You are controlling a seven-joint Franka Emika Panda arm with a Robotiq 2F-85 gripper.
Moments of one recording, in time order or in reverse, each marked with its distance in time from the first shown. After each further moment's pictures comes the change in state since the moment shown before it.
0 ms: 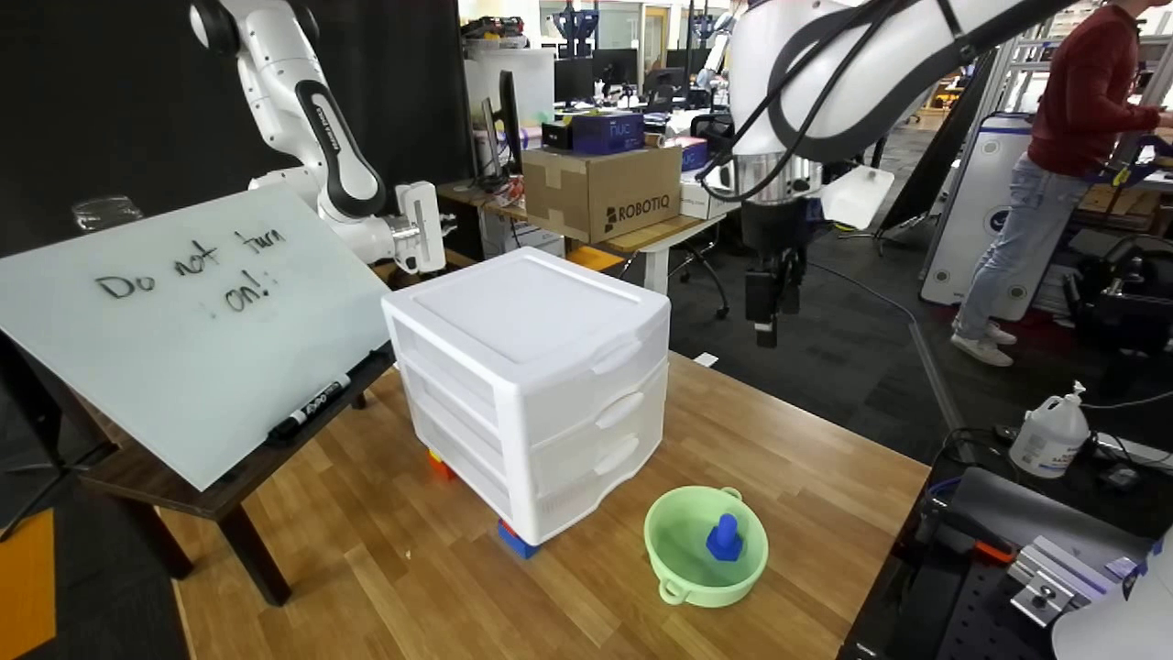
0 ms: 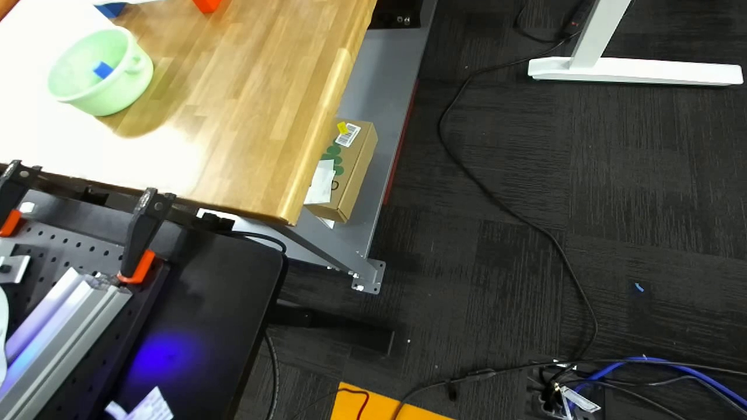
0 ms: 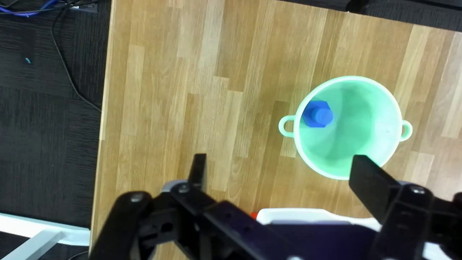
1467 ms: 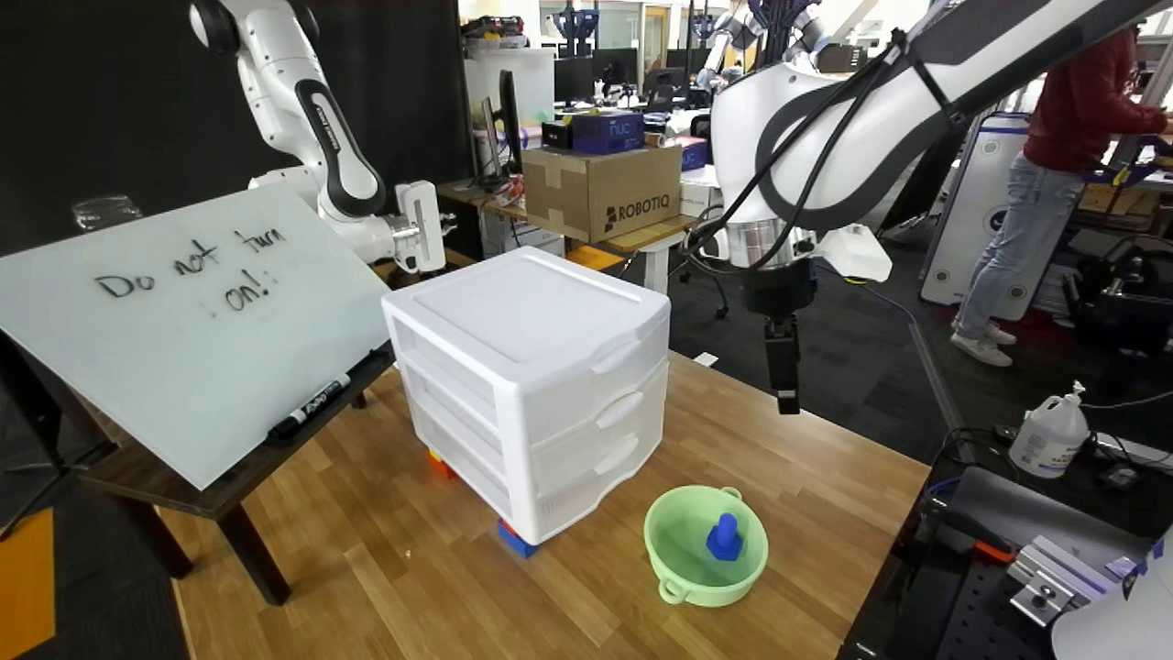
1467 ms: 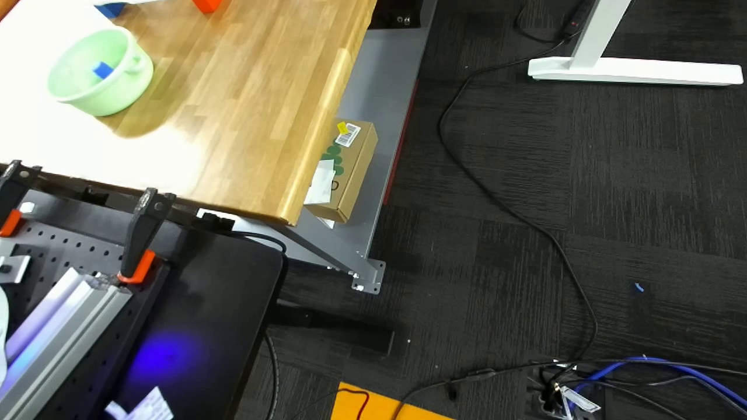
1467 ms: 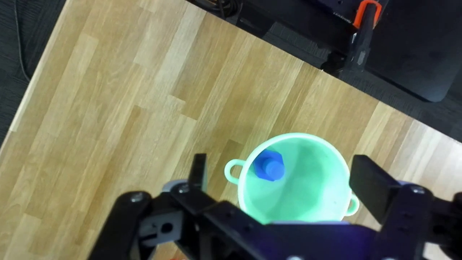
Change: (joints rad) arm 0.078 0.059 0.003 -0.076 0.051 0.017 -0.234
